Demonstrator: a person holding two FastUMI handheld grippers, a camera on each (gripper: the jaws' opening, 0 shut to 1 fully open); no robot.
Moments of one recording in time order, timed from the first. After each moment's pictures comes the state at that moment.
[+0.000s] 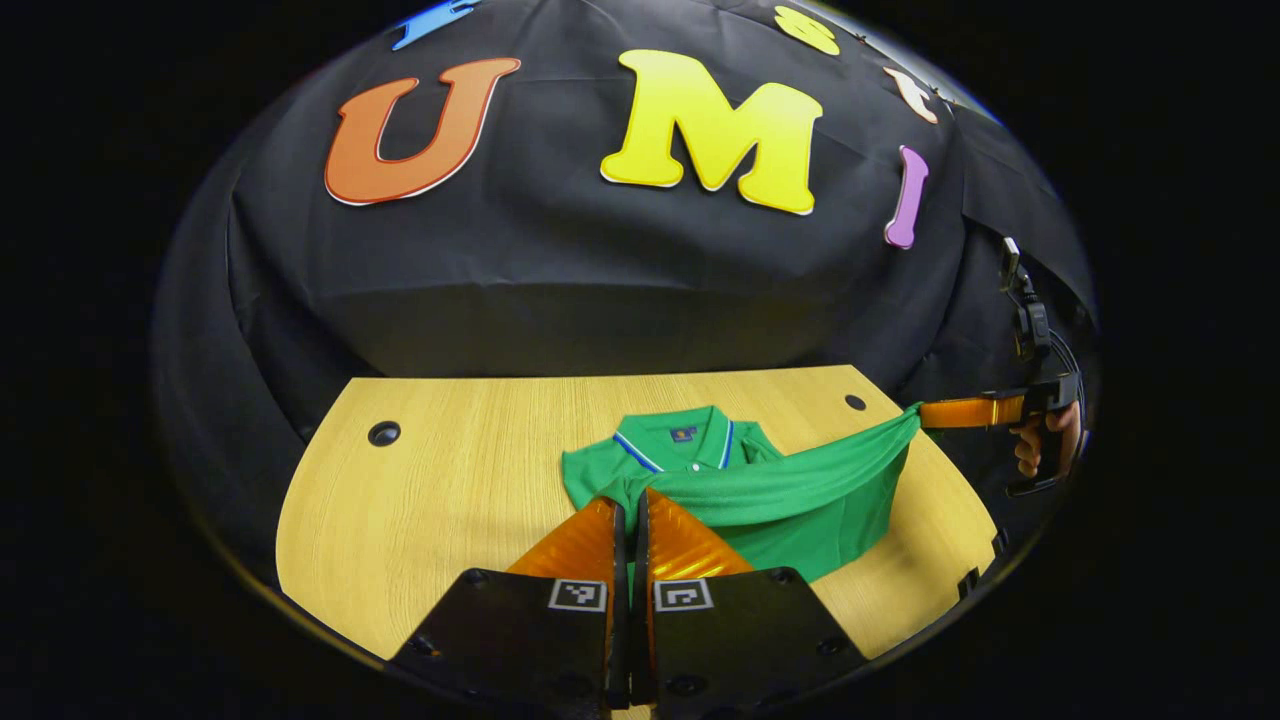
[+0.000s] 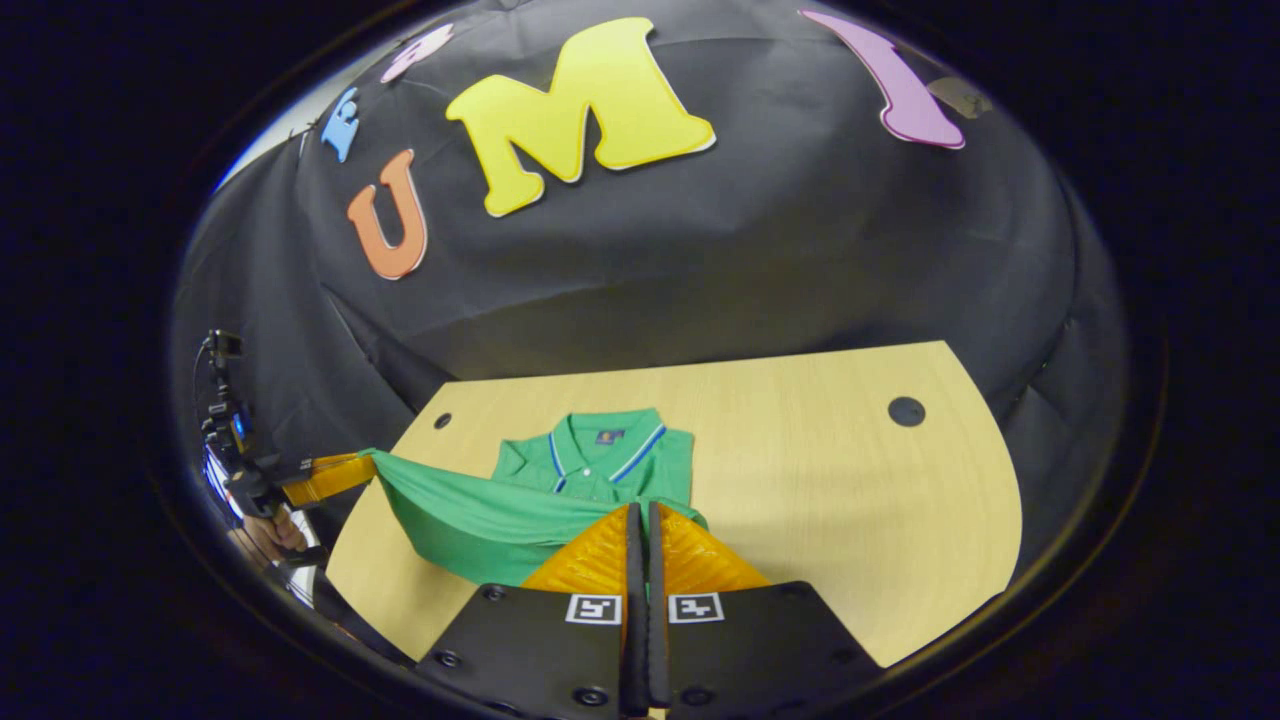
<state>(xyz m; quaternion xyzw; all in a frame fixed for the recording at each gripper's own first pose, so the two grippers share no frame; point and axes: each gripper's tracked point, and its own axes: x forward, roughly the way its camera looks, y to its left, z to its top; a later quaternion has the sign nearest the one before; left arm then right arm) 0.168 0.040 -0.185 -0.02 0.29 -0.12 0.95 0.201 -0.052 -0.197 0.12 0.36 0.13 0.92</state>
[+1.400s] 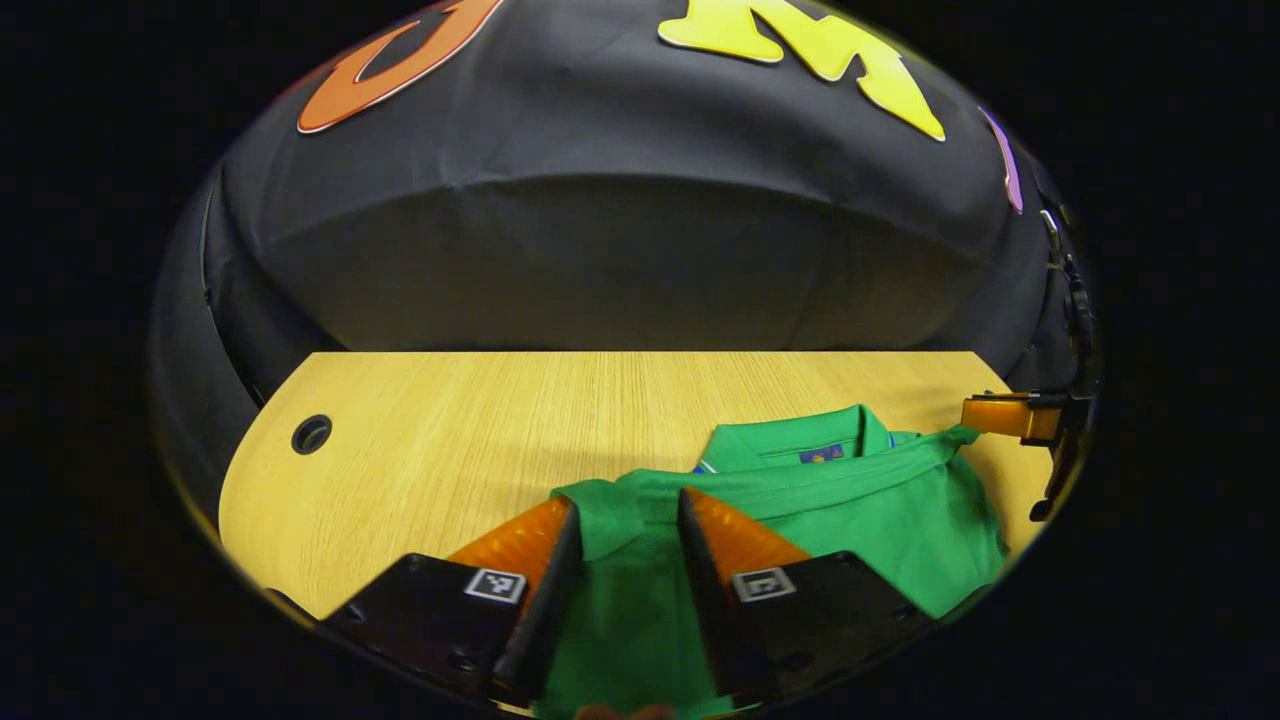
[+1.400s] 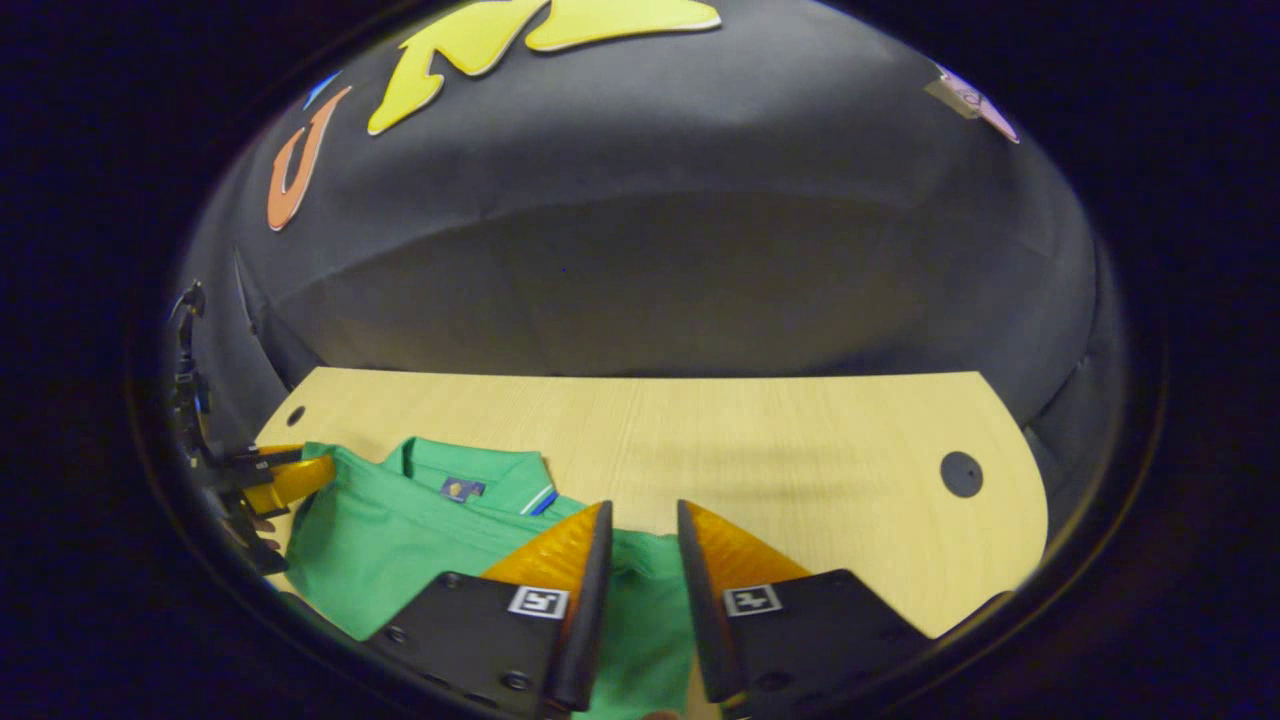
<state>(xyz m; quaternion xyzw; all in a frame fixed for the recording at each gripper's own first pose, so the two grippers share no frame) 0.309 0.037 -0.337 -0.01 0.32 -0.05 0.95 0.359 -0.052 -0.336 0.04 0.35 0.04 0.93</state>
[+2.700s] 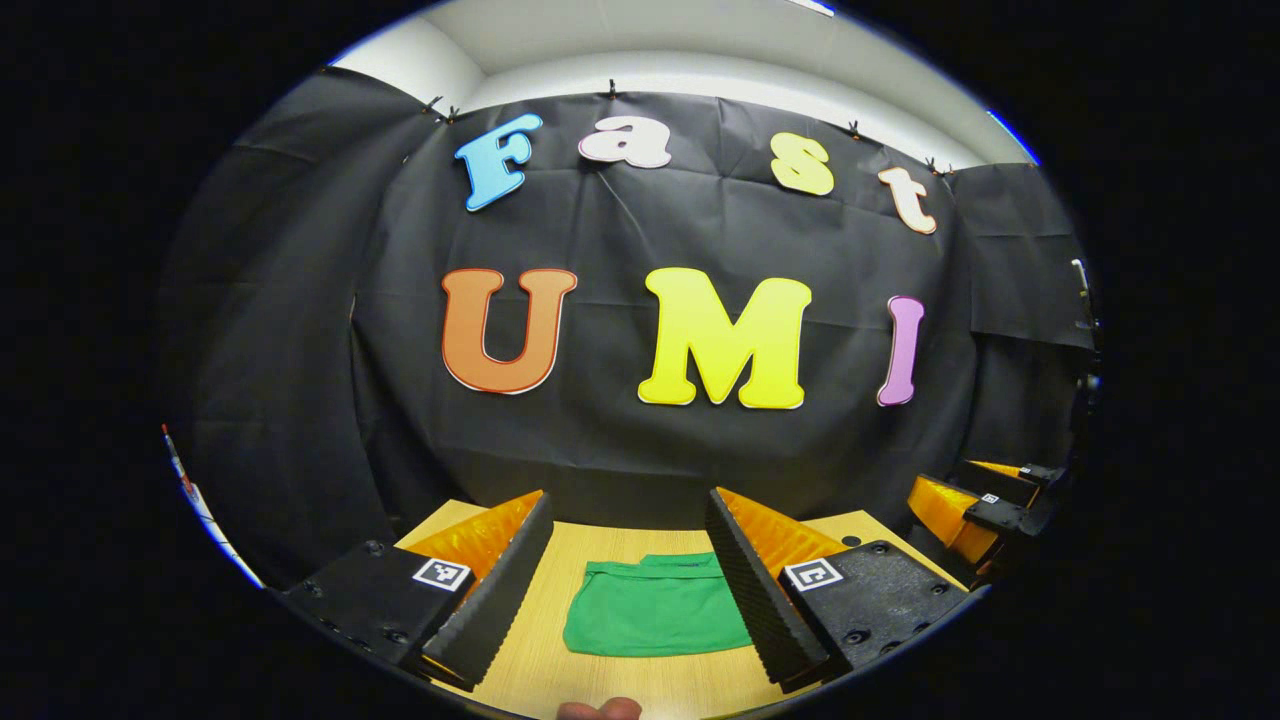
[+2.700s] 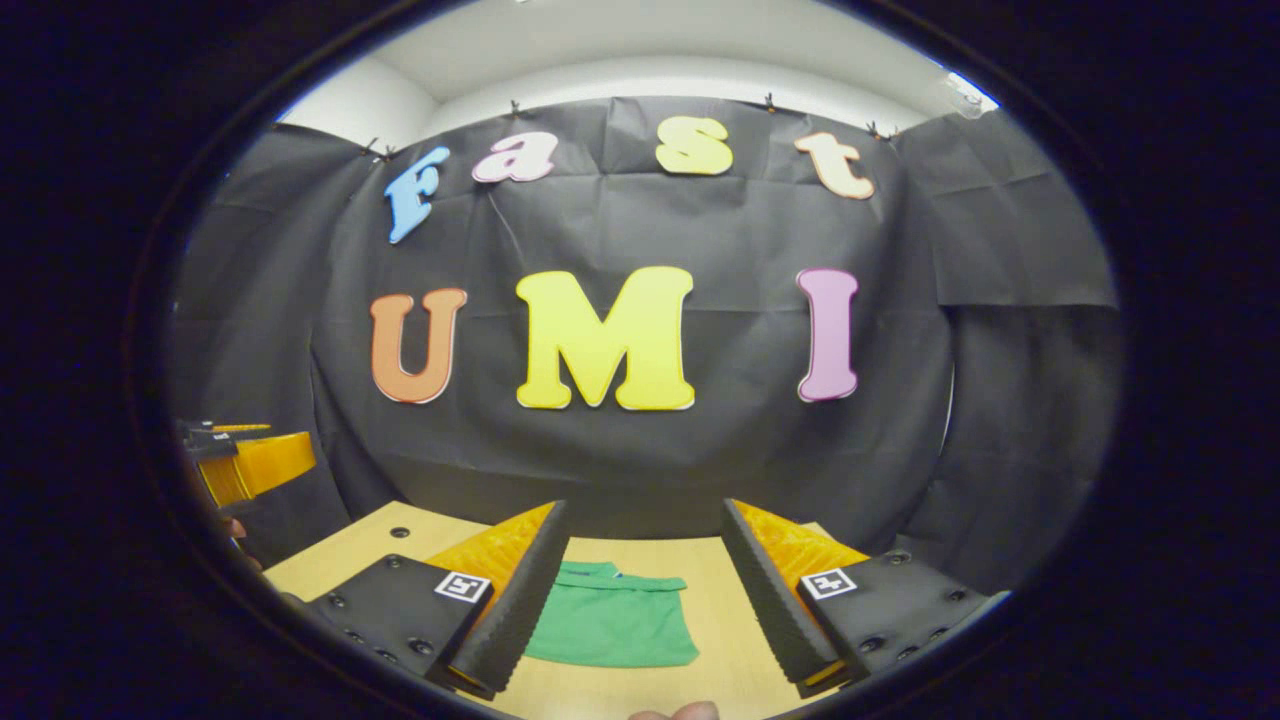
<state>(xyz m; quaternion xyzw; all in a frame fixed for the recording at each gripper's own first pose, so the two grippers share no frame) 0.022 0.016 0.025 -0.02 0.04 -0.01 1.00 0.047 -0.011 0.008 0.00 0.05 -0.02 1.00</state>
